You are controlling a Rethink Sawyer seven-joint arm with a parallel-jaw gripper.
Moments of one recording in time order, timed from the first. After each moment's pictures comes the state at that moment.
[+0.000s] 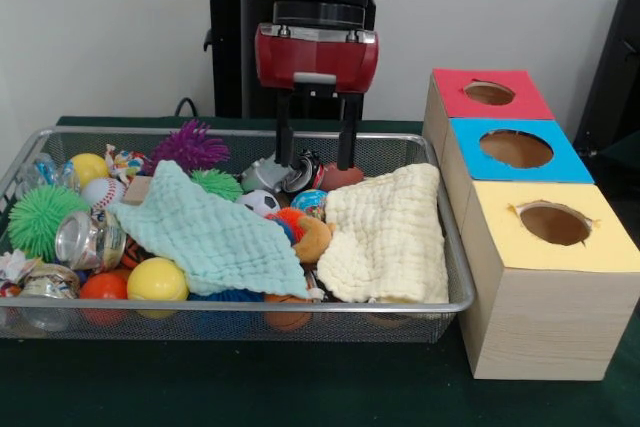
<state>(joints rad) -0.36 -0.79 0.10 1.82 -0.11 0.14 1.57</state>
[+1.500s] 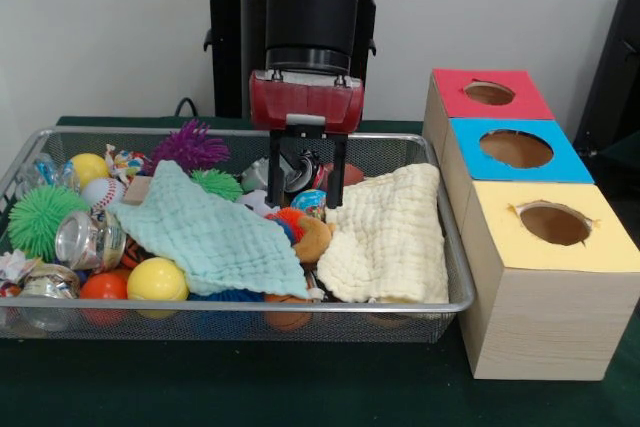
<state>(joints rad) -0.39 -0.67 0.10 1.87 -0.20 -0.17 1.57</state>
